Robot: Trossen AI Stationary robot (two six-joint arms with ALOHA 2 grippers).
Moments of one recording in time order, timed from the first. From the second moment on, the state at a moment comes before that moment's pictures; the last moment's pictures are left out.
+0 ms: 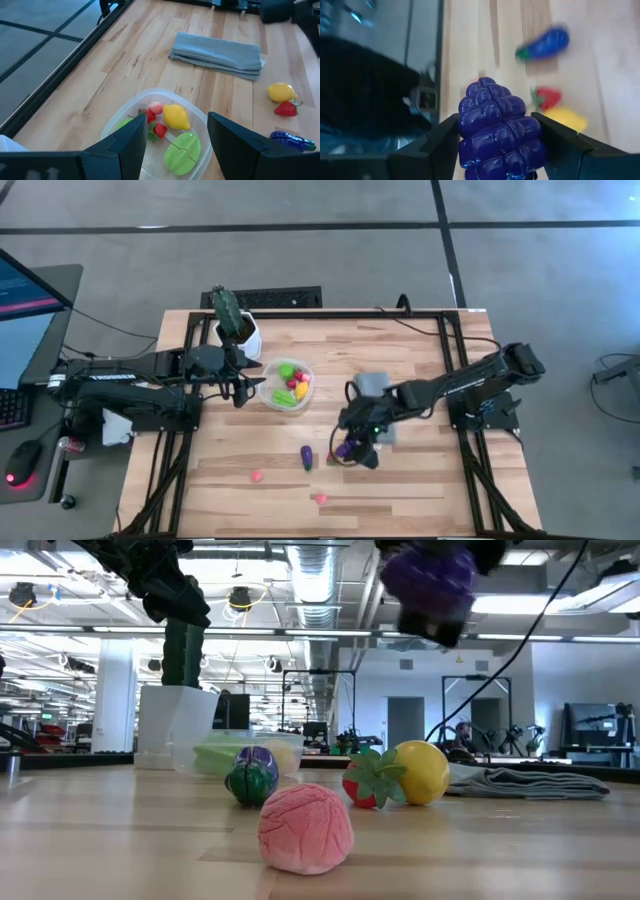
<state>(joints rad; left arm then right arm) 0.10 0.80 0.71 -0.46 -0.16 -0.14 0.26 1.59 1.10 -0.33 -0.34 0.50</state>
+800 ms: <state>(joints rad) 0.10 0.80 0.71 -0.45 -0.17 -0.14 -0.02 1.56 1.10 0.01 -0.25 0.37</state>
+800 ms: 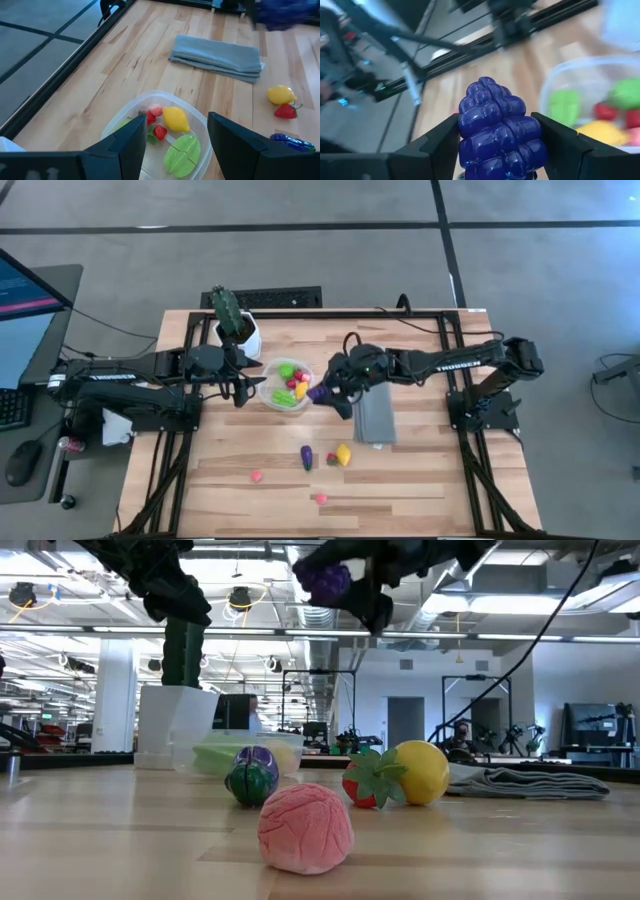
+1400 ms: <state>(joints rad) 0.10 0.80 0.71 -0.32 -0.17 -0.11 -0.14 1.66 1.10 0.20 -0.13 0.29</state>
